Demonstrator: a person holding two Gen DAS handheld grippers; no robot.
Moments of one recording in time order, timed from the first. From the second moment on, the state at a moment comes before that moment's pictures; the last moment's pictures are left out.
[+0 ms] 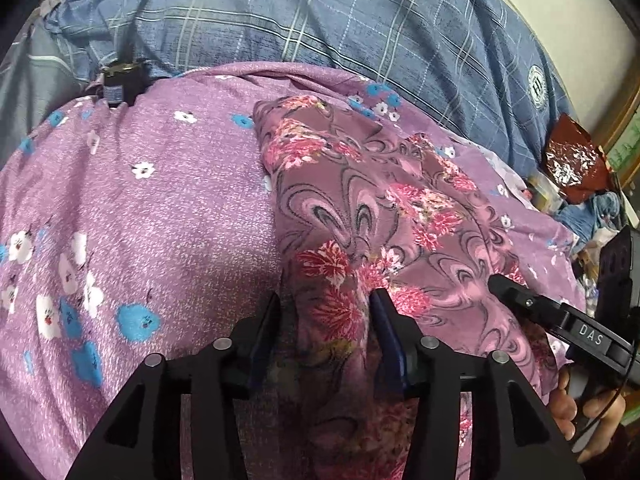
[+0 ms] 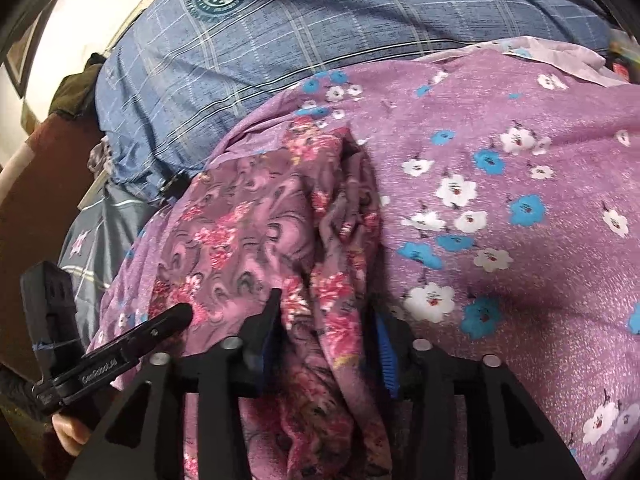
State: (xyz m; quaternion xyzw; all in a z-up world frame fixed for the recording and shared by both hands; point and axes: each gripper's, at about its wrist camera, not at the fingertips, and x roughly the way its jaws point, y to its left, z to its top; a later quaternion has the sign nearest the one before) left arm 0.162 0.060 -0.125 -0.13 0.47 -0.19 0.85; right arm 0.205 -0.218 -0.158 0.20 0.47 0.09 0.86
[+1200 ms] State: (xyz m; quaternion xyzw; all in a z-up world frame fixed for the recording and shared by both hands) left arm 0.055 0.066 -0.103 -0.08 0.45 -0.07 0.89; right arm 0.193 -0.187 -0.088 0.10 0.39 0.08 0.91
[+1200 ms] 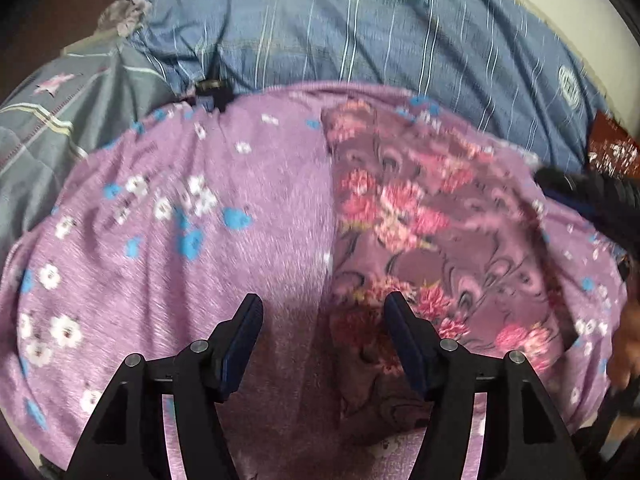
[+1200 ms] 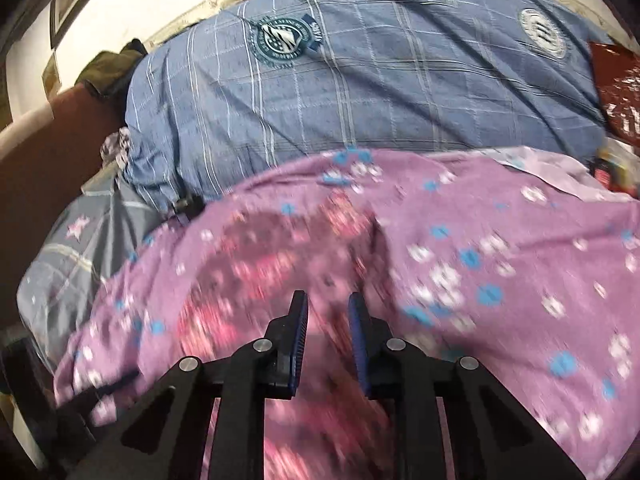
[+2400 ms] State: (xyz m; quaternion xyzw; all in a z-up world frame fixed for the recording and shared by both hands) left arm -0.137 0.035 0.078 0.02 0.27 -0.02 0.96; right arm 0.025 -0.175 0.027 -0.02 0.31 -0.01 0.95
